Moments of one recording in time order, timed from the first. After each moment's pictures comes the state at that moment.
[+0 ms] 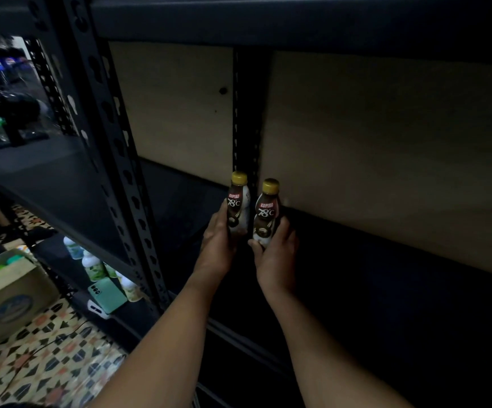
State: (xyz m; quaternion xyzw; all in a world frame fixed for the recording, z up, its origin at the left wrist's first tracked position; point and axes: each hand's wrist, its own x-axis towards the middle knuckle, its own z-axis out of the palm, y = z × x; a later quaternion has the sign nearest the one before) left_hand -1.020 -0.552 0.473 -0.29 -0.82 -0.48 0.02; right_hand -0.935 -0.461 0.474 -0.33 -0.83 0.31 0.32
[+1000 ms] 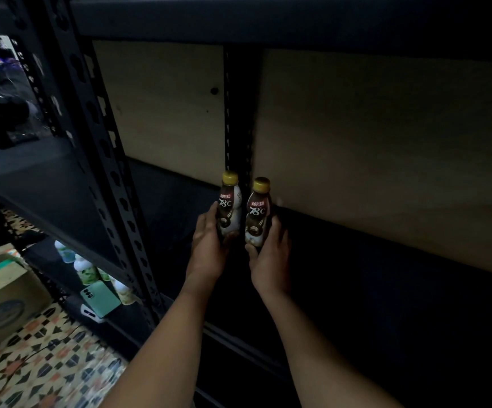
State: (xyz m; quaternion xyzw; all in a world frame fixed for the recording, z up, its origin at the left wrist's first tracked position) left_hand -1.021 -0.549 0.471 -0.26 -0.83 -0.49 0.06; right_hand -0.932 -0.455 0.465 -0.29 -0.83 0.34 0.33
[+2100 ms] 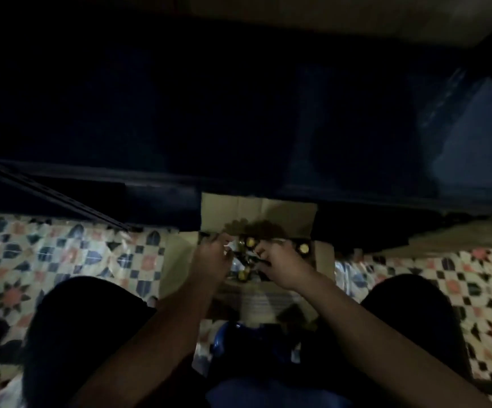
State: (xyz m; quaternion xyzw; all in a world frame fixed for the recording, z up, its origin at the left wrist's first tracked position) left_hand -0.705 -0.599 -0.163 -0.42 -0.84 -0.19 -0.30; right_hand -0.547 -0.483 -0.087 -0.37 -0.83 0.38 -0.19
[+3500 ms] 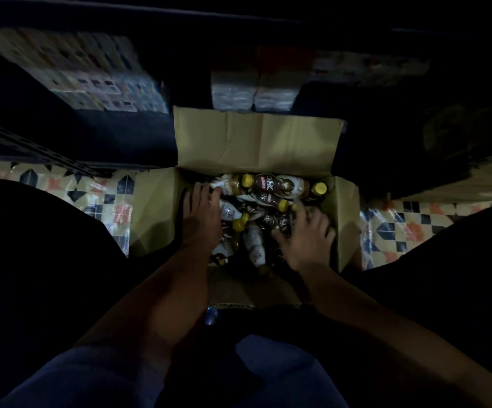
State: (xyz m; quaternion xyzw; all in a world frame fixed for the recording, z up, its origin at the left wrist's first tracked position) left_hand -0.678 -0.615 -0.335 -0.50 -0.85 0.07 -0.15; right_hand -0.465 -0.528 -0.288 -0.56 -0.79 0.22 -0.11
